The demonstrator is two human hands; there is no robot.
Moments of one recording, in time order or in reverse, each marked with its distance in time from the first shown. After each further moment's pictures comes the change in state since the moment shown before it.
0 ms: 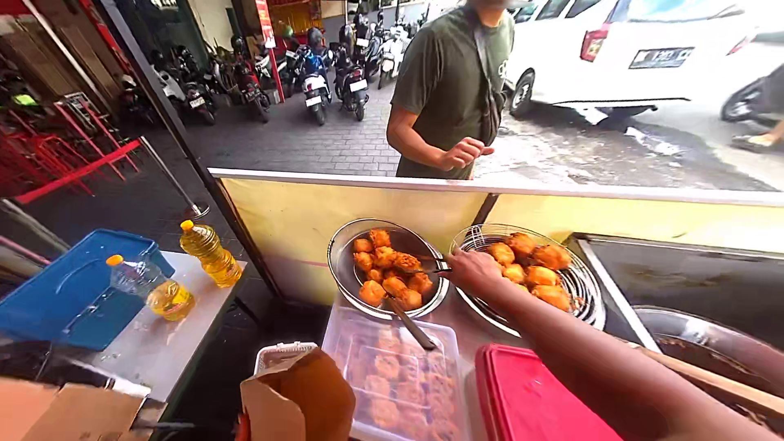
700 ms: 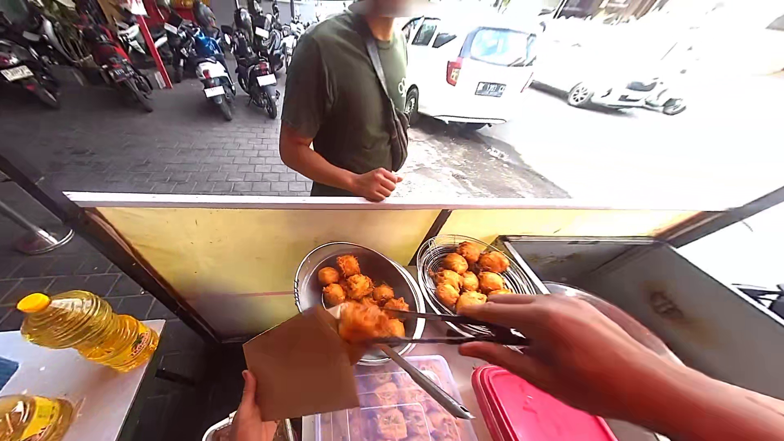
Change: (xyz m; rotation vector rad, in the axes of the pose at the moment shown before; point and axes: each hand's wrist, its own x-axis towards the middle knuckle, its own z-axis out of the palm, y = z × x) left_hand 0.248 0.025 0.056 0.119 -0.151 -0.146; right_hand -0.120 -0.095 -0.182 0.169 0.253 -0.184
